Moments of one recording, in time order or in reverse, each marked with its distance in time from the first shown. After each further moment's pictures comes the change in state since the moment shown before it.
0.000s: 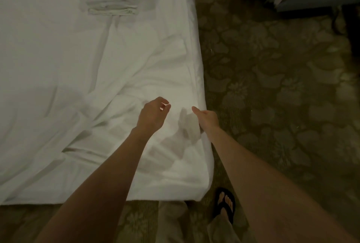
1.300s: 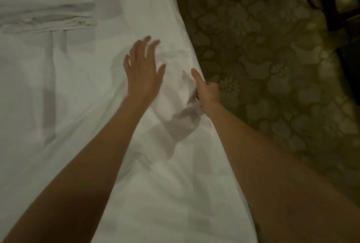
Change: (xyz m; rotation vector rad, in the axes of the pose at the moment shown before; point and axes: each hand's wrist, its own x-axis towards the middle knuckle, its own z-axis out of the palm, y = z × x) left_hand 0.290 0.027 -0.031 0.229 0.193 0.500; right_hand 0.172 -0.164 0.051 0.296 0.353 0.055
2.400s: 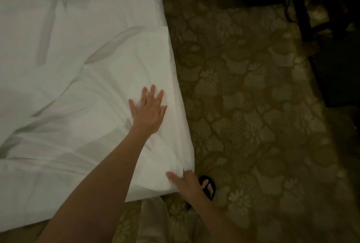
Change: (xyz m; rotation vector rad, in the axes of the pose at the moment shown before) left_hand -0.274 0.117 0.057 0.274 -0.445 -0.141; right_hand -0.222 0.306 -0.218 -0.265 -0.559 0.123
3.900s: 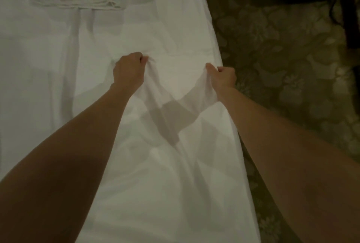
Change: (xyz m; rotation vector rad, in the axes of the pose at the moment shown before) left_hand 0.254 -0.197 -0.130 -0.273 0.297 -0.133; right_hand 0.268 -0.380 0.001 -0.025 0.655 -0.209
